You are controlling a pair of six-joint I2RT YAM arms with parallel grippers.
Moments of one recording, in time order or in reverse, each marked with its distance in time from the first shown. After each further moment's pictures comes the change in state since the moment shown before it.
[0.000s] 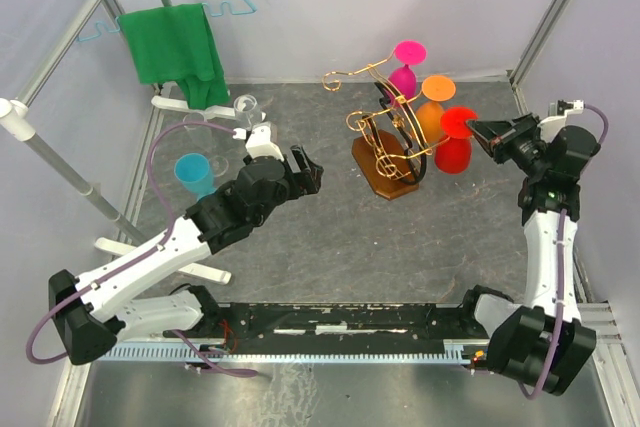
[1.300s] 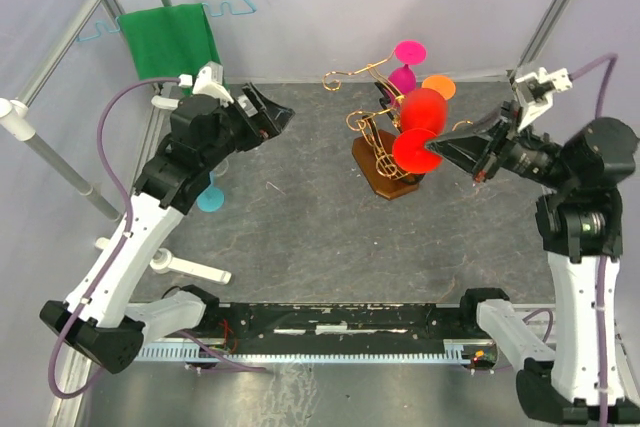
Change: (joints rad) left arm 0.404 0.041 0.348 -0.149 0.447 -0.003; right arm 0.345 -0.196 0.513 -0.431 -0.302 -0.618
